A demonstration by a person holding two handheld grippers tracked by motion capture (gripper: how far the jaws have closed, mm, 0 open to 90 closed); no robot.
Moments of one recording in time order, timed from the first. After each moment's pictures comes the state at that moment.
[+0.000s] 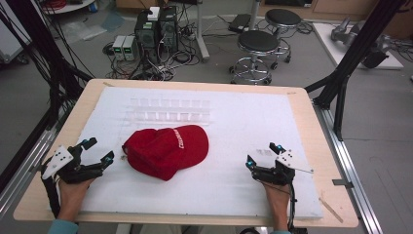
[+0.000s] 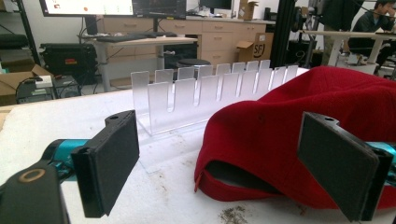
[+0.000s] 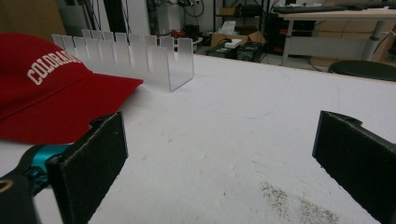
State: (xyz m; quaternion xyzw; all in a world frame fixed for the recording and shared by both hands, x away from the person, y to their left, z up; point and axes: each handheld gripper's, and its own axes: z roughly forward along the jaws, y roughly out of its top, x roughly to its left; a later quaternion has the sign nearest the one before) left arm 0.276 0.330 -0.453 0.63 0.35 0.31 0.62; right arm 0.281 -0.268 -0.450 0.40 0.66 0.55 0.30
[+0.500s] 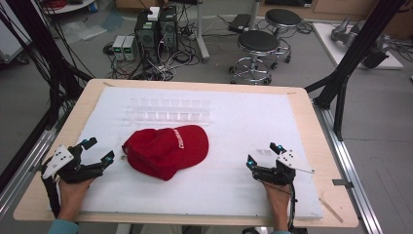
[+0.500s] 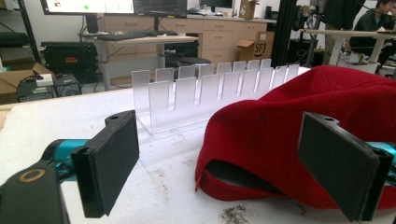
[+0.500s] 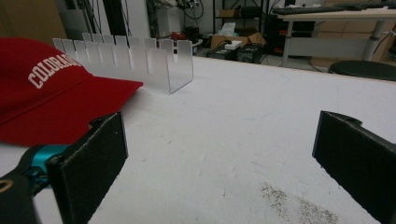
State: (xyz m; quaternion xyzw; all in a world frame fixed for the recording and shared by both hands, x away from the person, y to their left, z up) left arm 0.276 0.329 -0.453 0.63 0.35 0.31 0.62; right arm 0.280 -0.269 -0.450 0.40 0.66 0.56 0.30
